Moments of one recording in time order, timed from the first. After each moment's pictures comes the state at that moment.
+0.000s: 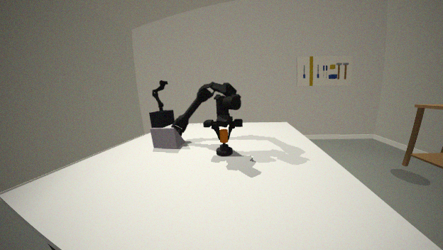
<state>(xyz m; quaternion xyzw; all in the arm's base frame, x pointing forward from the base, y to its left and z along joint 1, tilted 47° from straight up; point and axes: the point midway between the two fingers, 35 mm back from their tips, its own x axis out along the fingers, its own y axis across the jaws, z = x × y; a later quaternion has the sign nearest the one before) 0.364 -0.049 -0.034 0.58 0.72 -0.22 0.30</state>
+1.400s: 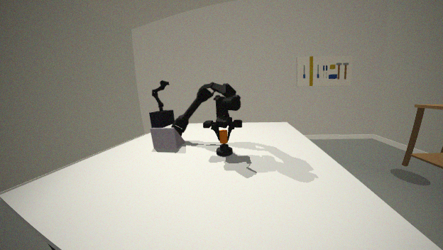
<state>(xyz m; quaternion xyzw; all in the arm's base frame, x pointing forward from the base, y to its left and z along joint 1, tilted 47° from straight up) 0.362 -0.047 -0.037 0.58 0.72 -0.22 0.30</state>
